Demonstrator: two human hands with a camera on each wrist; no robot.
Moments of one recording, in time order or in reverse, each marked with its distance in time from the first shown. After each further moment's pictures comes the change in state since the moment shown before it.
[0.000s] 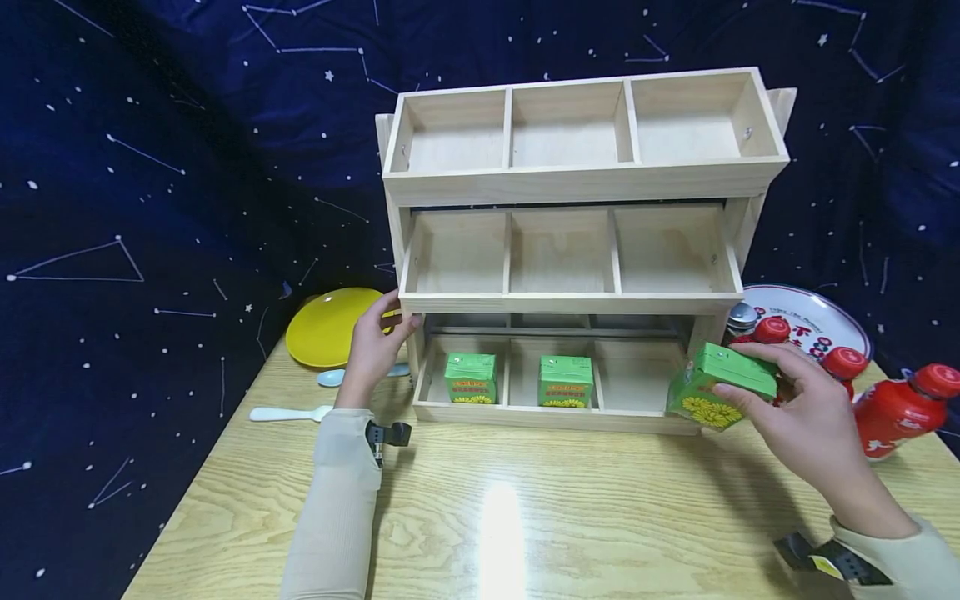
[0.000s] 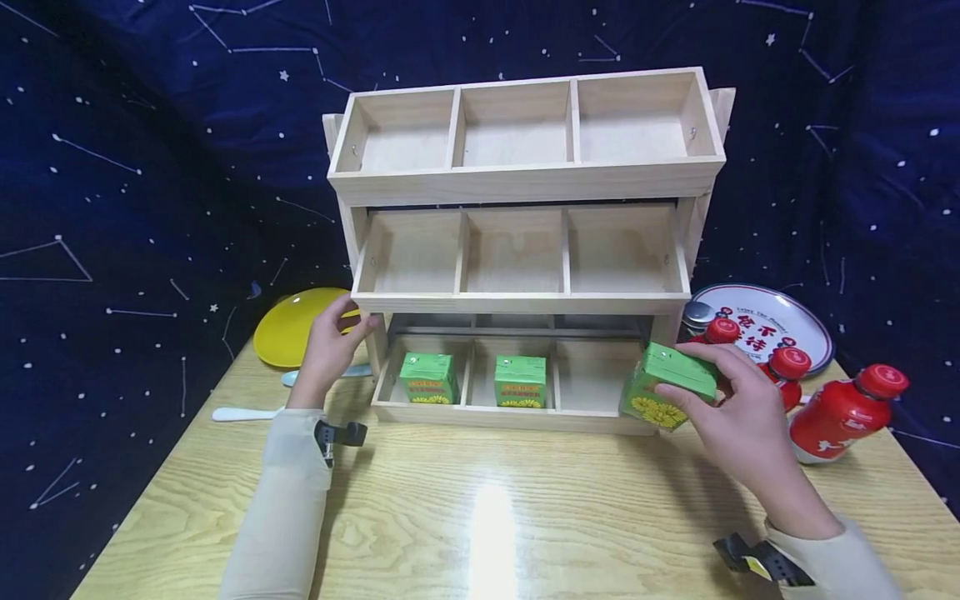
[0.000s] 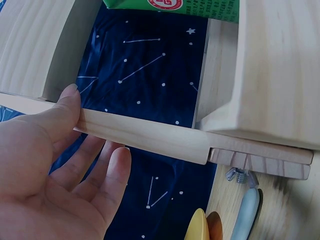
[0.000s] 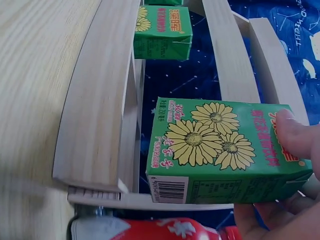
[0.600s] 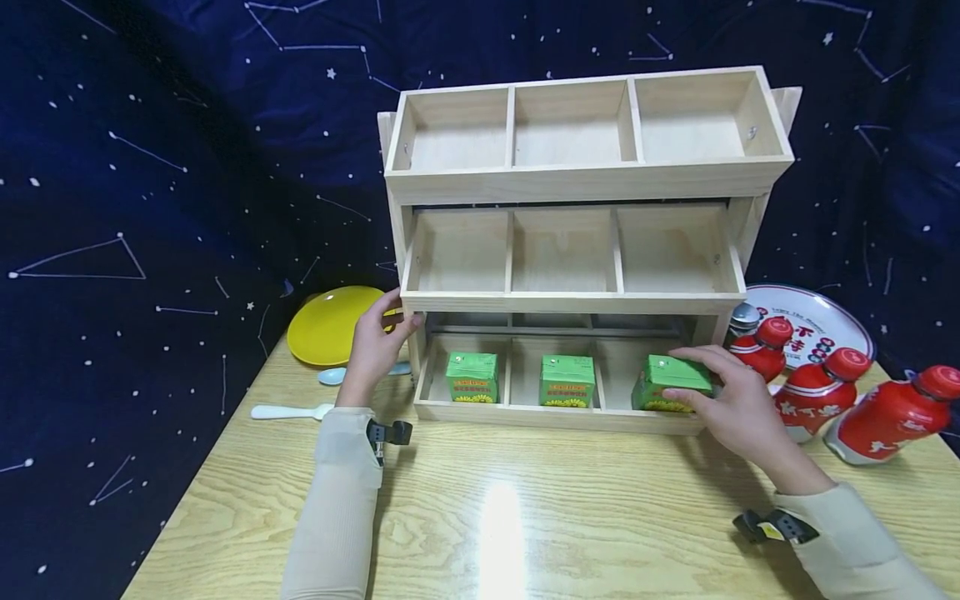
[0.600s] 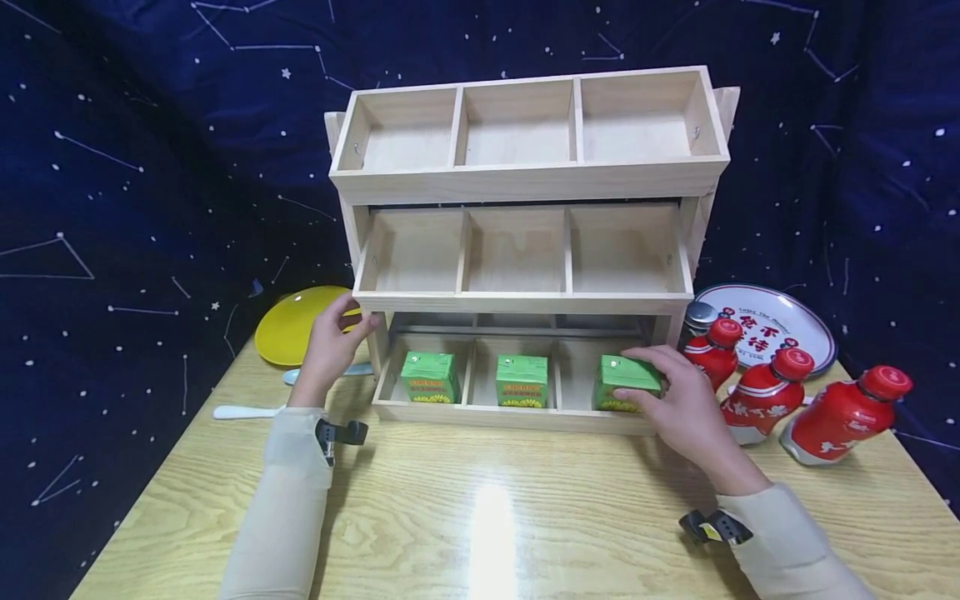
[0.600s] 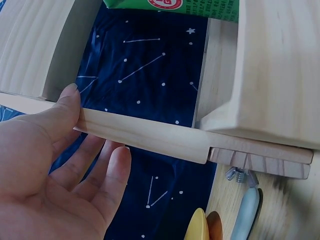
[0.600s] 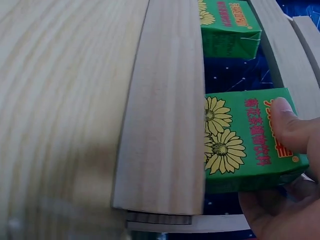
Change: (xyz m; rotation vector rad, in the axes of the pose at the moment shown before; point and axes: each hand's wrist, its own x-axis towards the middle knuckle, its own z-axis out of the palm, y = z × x) left_hand 0.001 -0.001 0.000 0.016 0.001 0.003; right_hand 0.016 0.027 0.052 -0.052 -0.191 -0.047
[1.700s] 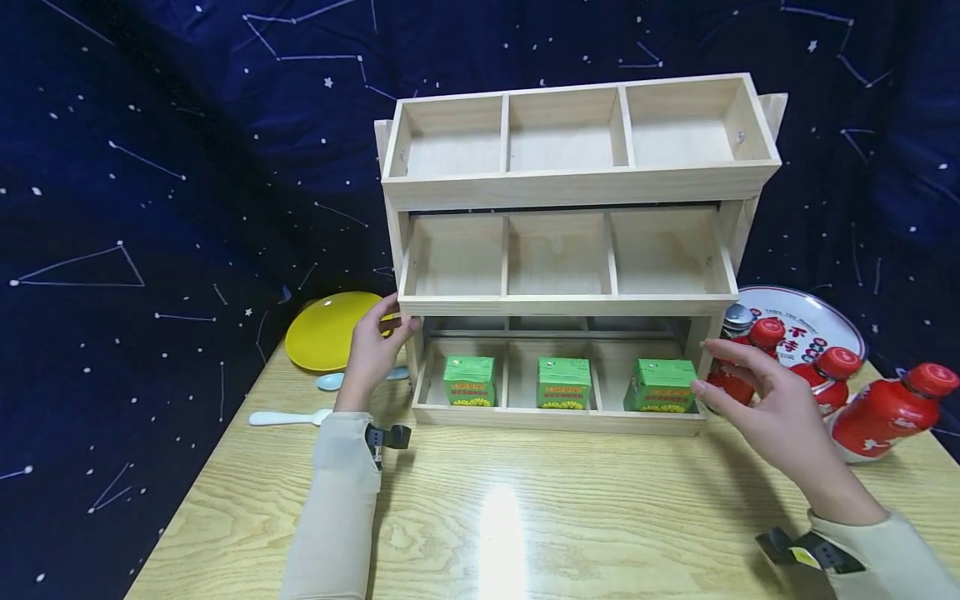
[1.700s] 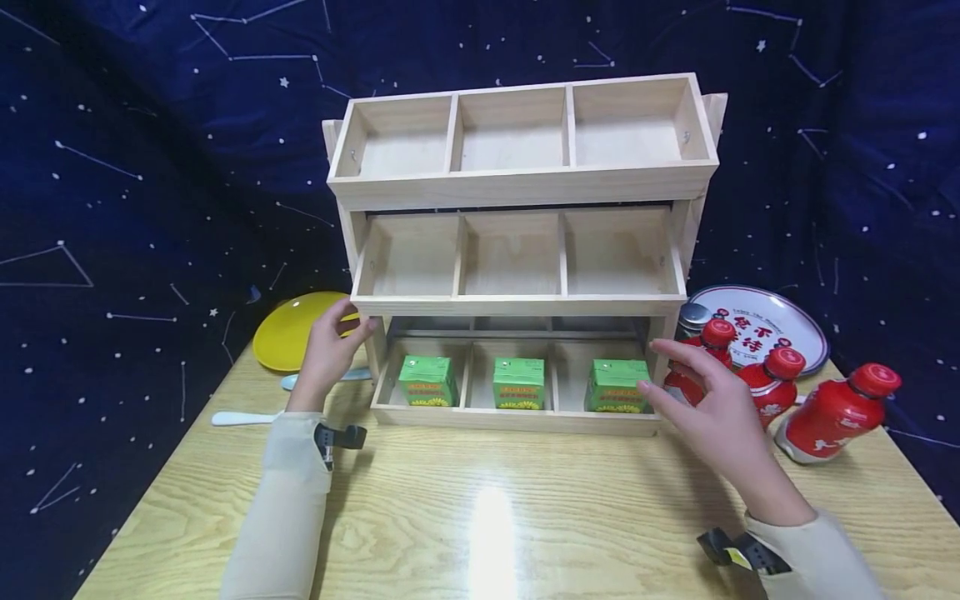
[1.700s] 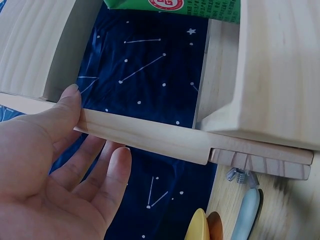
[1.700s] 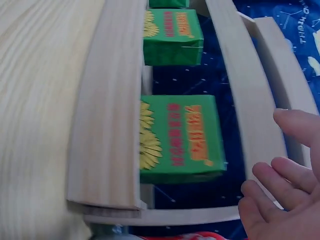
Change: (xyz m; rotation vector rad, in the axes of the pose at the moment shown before) left_hand 0.000 0.000 0.001 -0.004 -0.002 -0.016; right_hand -0.018 -0.023 -0.039 0.138 0.071 0.054
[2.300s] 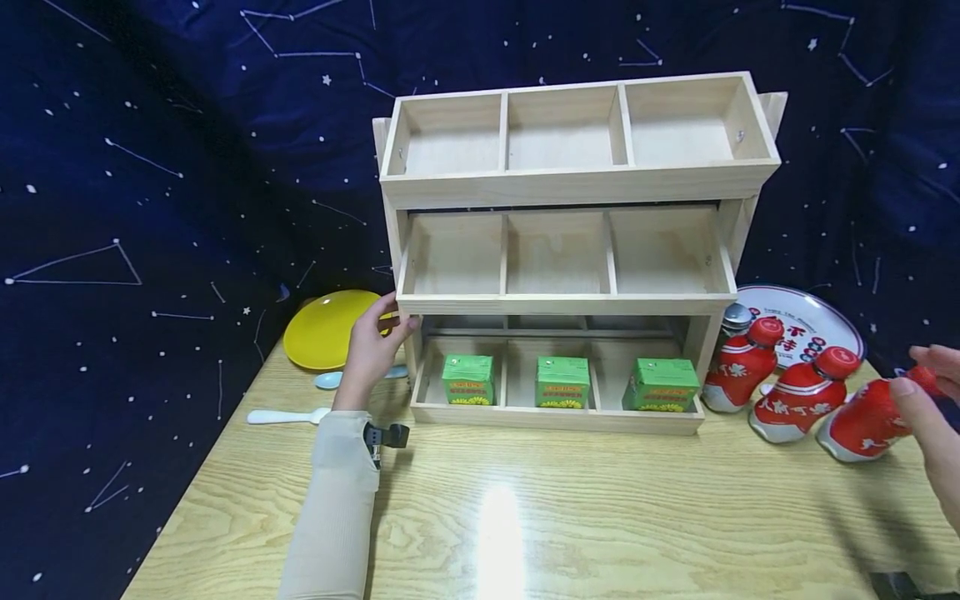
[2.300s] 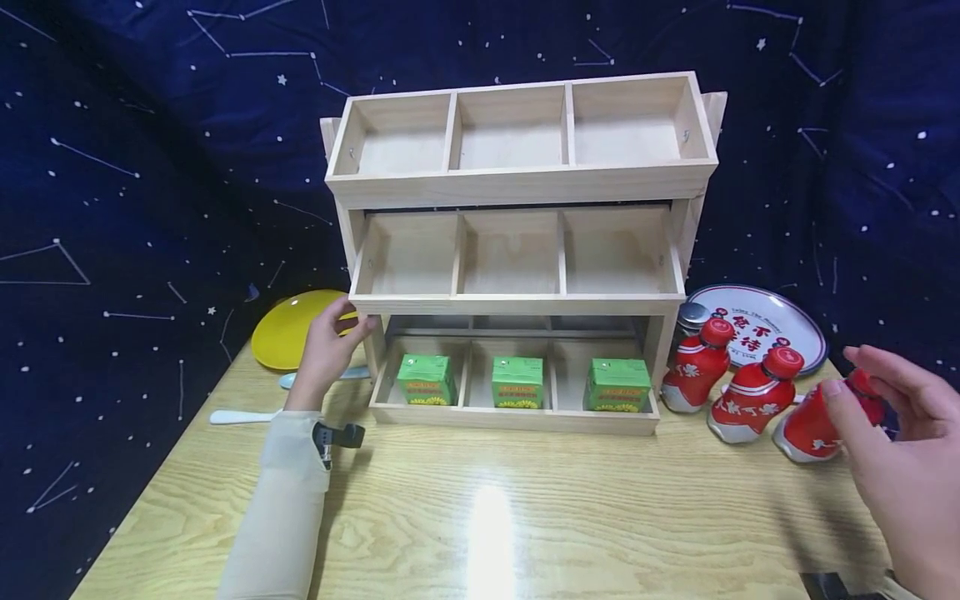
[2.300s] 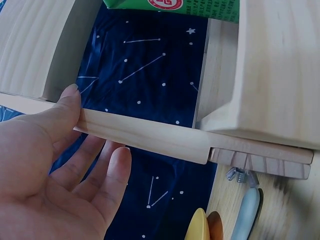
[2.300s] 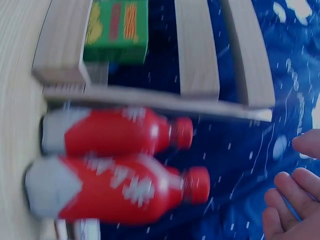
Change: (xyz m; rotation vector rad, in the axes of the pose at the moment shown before) left_hand 0.000 0.001 -0.001 0.001 -0.006 -0.010; right_hand -0.032 0.027 -0.081 -0.097 0.499 0.176
